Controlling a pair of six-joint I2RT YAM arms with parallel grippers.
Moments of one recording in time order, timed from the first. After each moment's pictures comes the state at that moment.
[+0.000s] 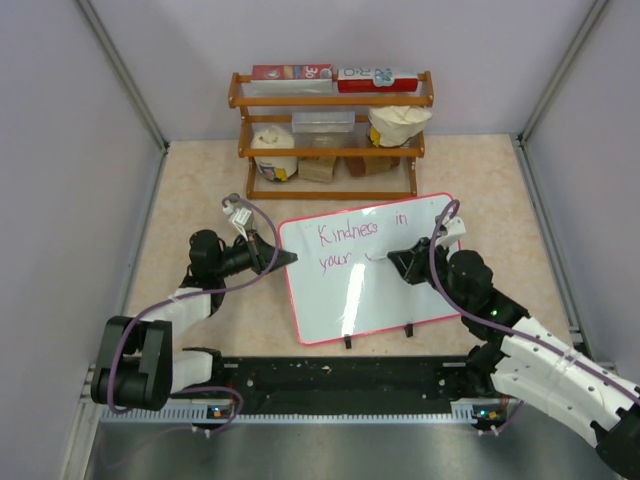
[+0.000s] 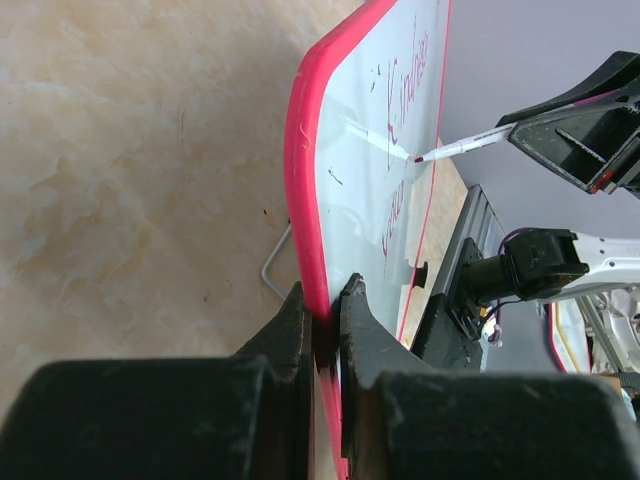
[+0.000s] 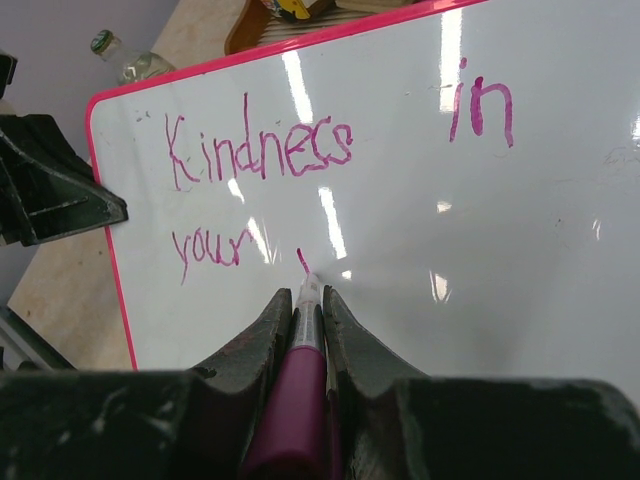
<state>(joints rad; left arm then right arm) -0.12 1.22 0.35 0.65 0.94 -0.64 0.69 0.69 0.45 0.03 0.11 0.52</state>
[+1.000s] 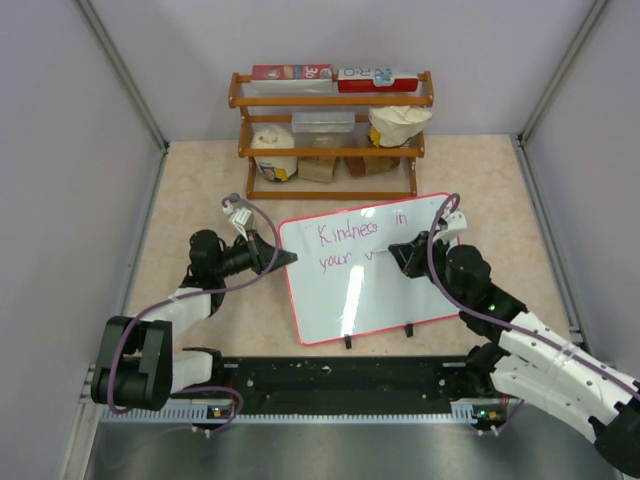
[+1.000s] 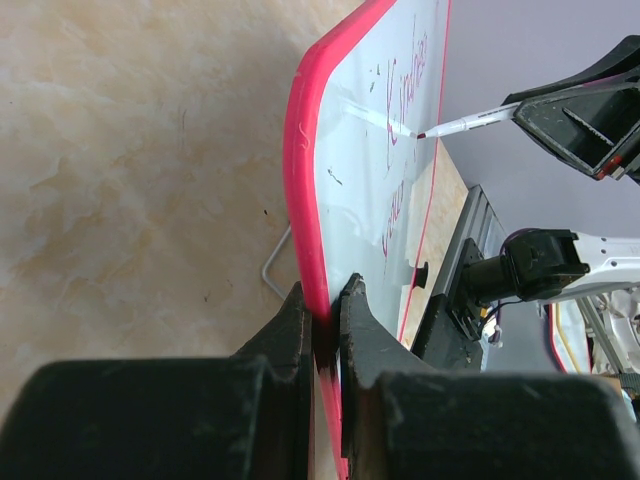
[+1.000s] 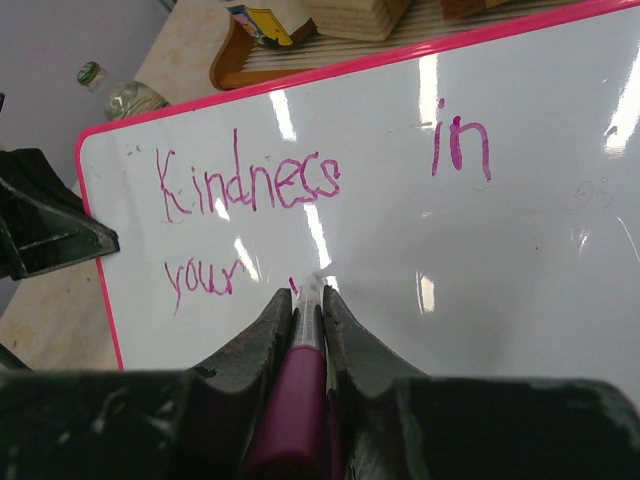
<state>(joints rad) -0.12 1.22 0.35 0.65 0.94 -0.64 0.69 0.74 0.49 0.04 0.16 0.52</state>
